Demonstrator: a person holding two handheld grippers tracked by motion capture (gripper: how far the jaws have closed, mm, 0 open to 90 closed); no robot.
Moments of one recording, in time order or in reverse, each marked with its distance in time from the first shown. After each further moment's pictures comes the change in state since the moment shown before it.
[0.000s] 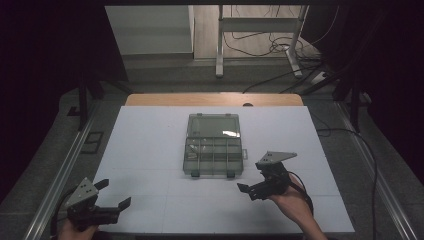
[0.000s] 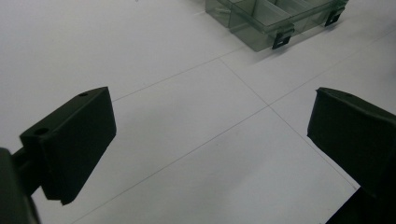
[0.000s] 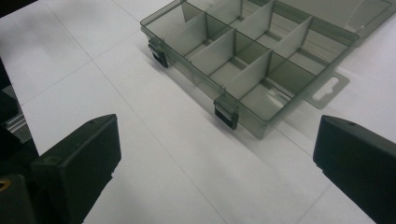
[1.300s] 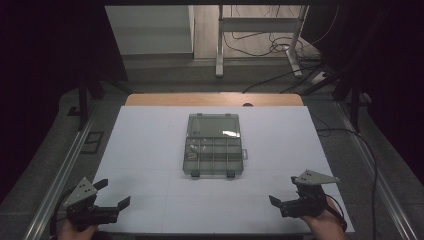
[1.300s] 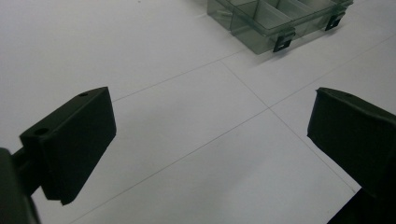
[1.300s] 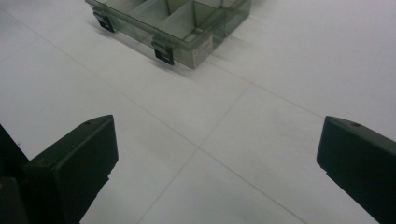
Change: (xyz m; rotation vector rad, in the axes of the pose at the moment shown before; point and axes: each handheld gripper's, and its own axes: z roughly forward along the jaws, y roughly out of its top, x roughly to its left) left arm 0.002 -0.001 -0.001 -0.008 0.001 -0.015; right arm -0.012 -0.065 -0.064 -0.045 -0.180 0.086
